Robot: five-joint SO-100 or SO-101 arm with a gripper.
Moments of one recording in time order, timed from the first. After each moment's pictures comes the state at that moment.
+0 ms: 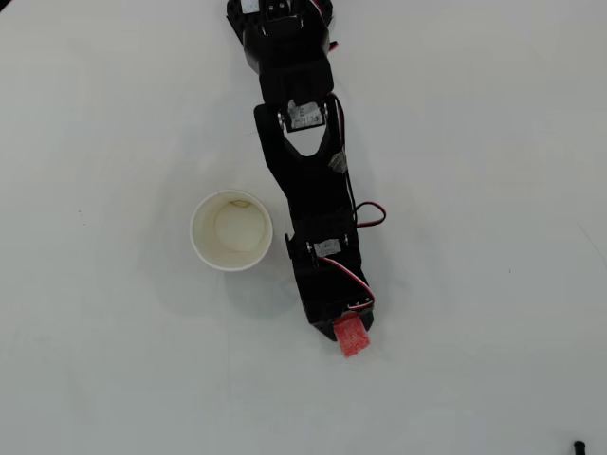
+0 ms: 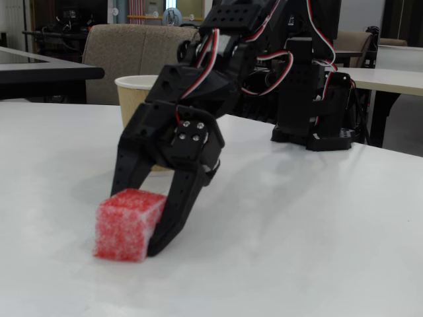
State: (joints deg) arm -7.6 63.5 96.8 -8.7 -106.3
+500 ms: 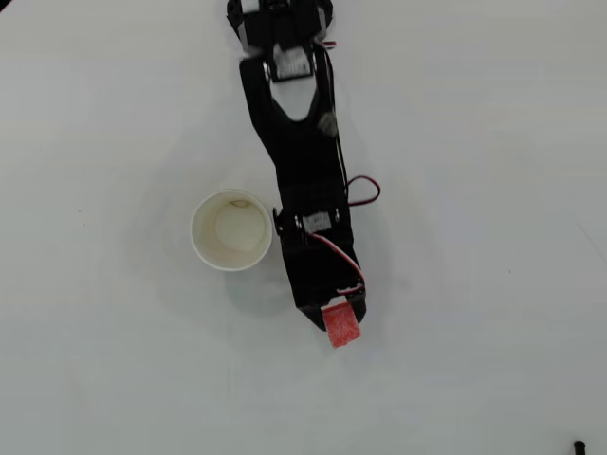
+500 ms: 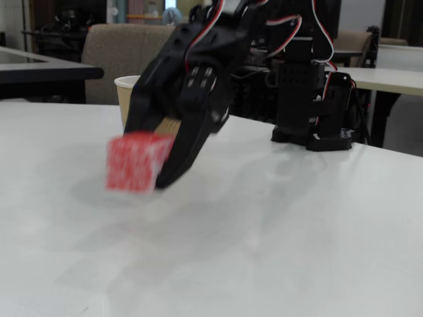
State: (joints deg) arm -6.4 86.0 112.9 -6.4 -103.2
